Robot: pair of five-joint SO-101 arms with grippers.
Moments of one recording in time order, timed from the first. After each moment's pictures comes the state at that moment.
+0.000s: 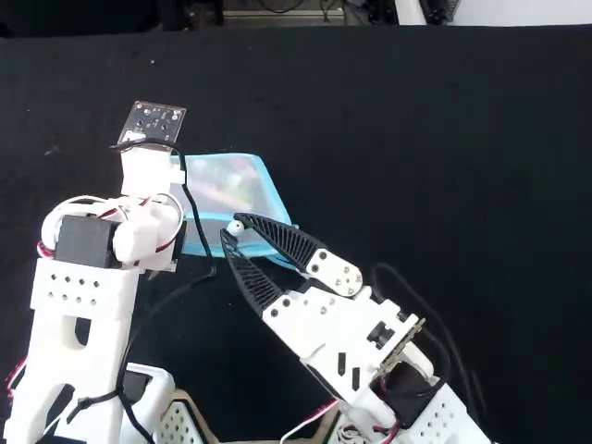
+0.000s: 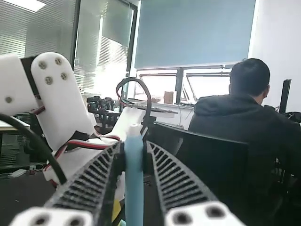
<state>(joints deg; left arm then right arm) 4.2 -41.5 23.2 88.7 -4.3 -46.2 -103.2 85.4 8.2 4.1</state>
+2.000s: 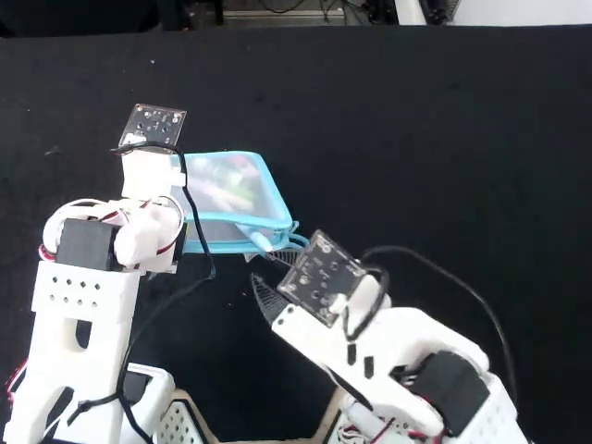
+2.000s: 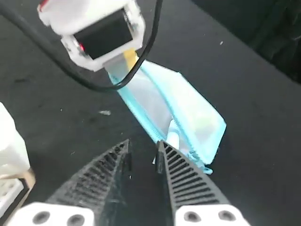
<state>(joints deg) 4.2 -42.2 25.1 87.4 -4.3 -44.9 -77.1 45.0 72.7 9.2</state>
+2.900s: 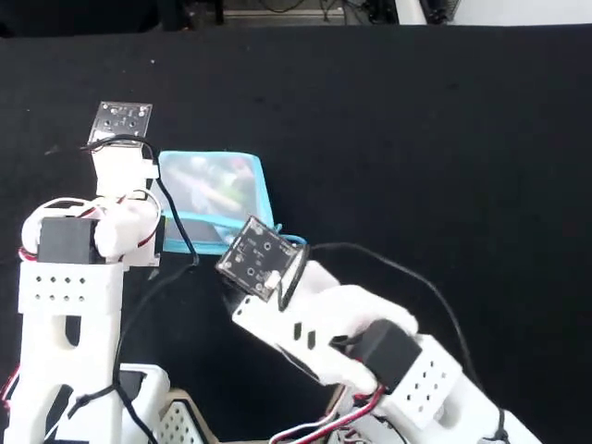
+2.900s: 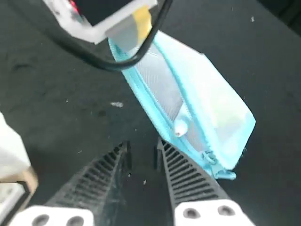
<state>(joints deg) -3.0 -42.0 24.9 87.4 -4.3 -49.4 -67.1 57.0 54.6 9.1</state>
